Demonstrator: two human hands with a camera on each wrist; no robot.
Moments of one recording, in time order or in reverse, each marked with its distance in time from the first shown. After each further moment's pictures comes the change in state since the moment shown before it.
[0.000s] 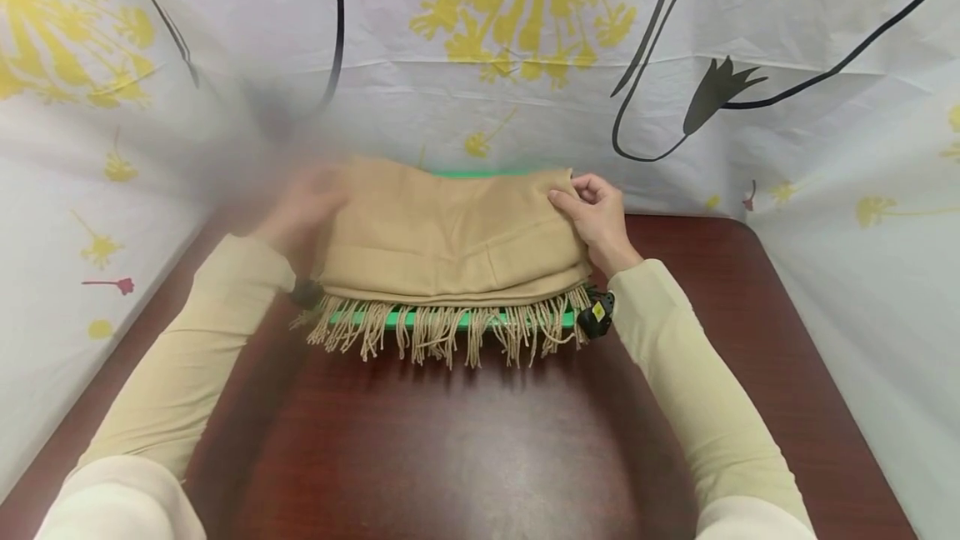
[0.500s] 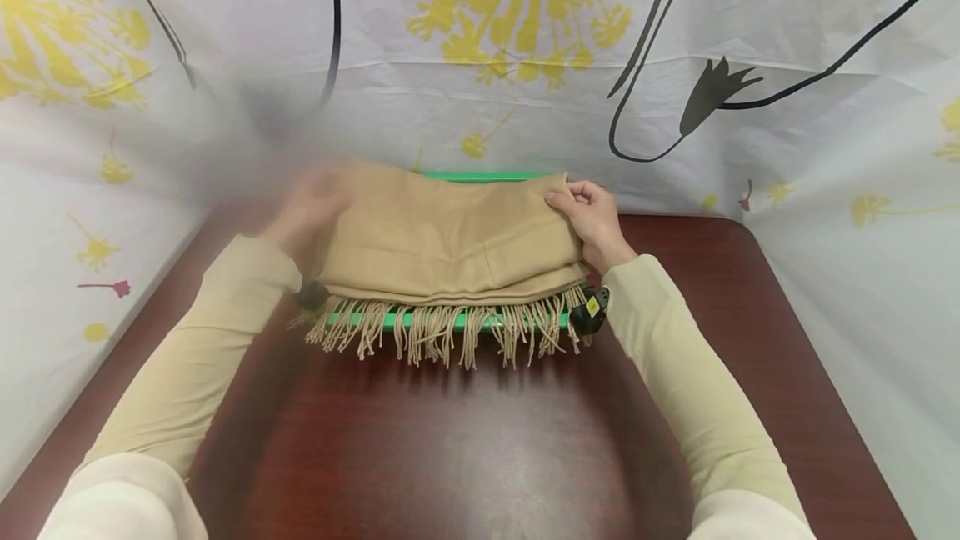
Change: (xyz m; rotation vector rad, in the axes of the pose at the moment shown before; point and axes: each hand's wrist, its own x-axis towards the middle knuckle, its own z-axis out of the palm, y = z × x) left_hand 0.008 -0.012 0.005 0.023 0.036 -0.004; right_hand 0.004 -0.001 0.003 -0.055 0.011 0.195
